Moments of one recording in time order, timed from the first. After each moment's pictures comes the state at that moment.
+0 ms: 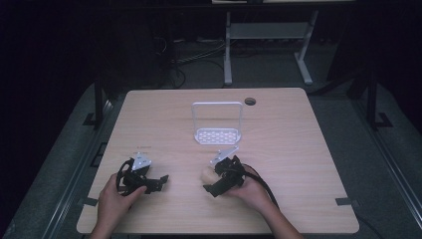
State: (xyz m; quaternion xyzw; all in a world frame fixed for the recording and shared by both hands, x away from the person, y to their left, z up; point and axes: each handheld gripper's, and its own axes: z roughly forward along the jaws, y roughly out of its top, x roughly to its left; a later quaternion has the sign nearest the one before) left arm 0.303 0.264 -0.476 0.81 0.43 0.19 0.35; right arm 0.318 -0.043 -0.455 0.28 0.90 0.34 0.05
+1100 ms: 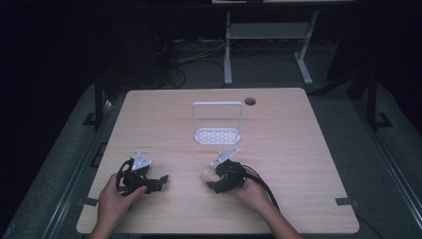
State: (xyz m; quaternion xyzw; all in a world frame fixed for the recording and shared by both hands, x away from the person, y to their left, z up) left arm 0.303 0.264 -0.476 0.81 0.43 0.19 0.35; right arm 0.314 -0.047 -0.455 0.27 0.90 0.34 0.05
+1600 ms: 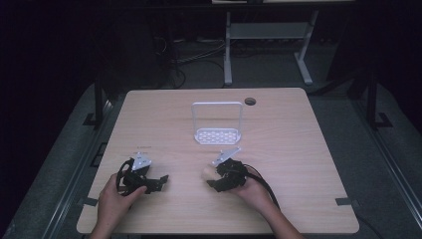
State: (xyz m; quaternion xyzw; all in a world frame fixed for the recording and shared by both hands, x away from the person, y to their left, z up) left arm 0.303 0.264 -0.476 0.81 0.43 0.19 0.35; right arm 0.314 -0.050 -0.450 0.27 0.90 0.34 0.06
